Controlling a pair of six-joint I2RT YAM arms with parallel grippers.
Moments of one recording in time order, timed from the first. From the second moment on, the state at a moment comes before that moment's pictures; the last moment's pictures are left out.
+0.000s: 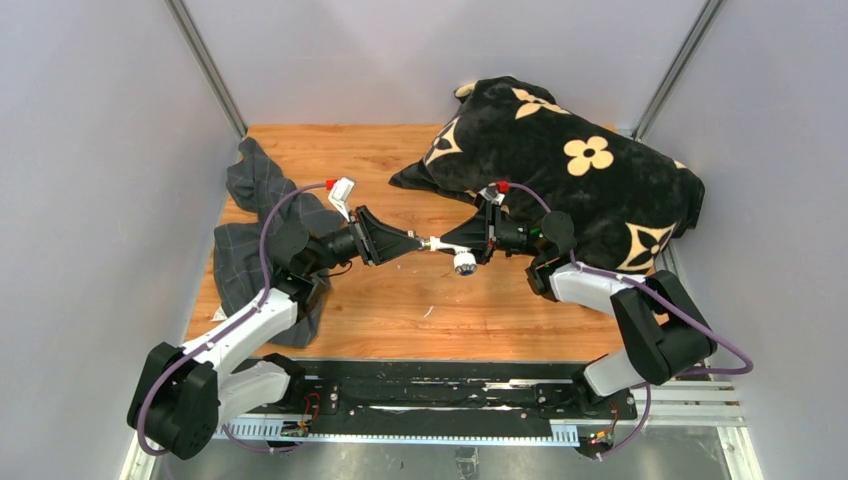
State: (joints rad) left arm -0.43 1.06 0.51 0.82 0.78 -1.04; right arm 0.48 1.47 0.60 1.20 -0.98 1.91
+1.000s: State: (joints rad) left arm -0.42 1.23 0.51 0.96 0.79 -1.14; right arm 0.48 1.53 0.45 1.33 -0.90 2.06
